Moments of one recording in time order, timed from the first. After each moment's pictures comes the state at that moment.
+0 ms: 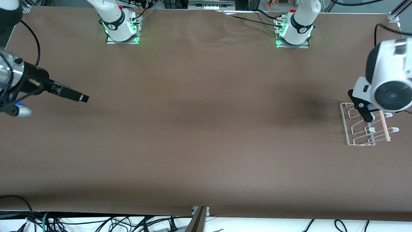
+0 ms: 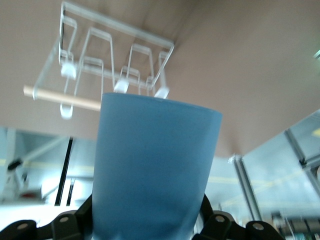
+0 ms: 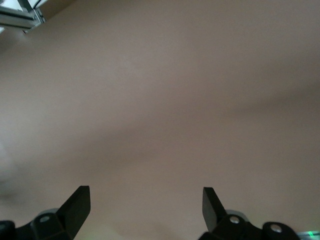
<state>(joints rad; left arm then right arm) 0.11 0.33 -0.21 -1.57 0.78 1.34 1.01 -0.10 0.18 0.19 -1.43 0.23 1.55 0.44</state>
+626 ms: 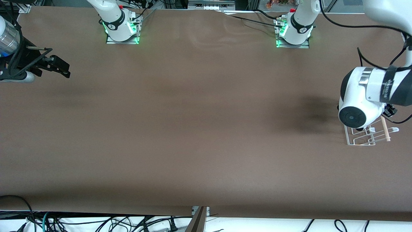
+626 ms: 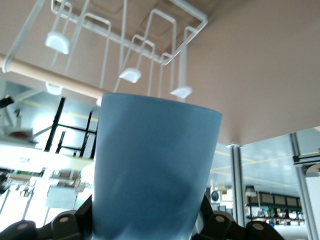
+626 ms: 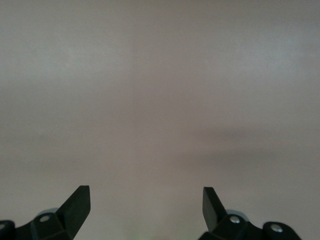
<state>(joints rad) 0.11 0.44 -0.21 -1.65 0.93 1.34 0.71 -0.10 -0.03 0.17 -1.67 -0.04 1.59 0.08</state>
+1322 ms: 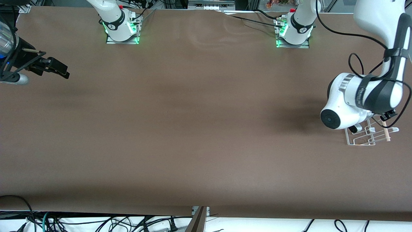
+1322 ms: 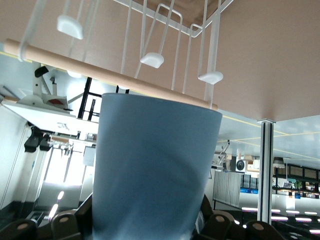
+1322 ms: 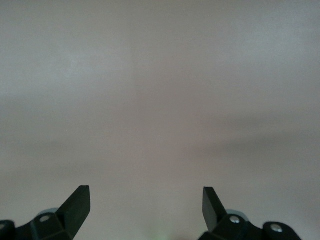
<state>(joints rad) 0.08 0.47 -0.21 -1.74 1.10 1.33 0.62 -0.09 -0.03 0.12 -1.67 0.02 1.58 0.16</state>
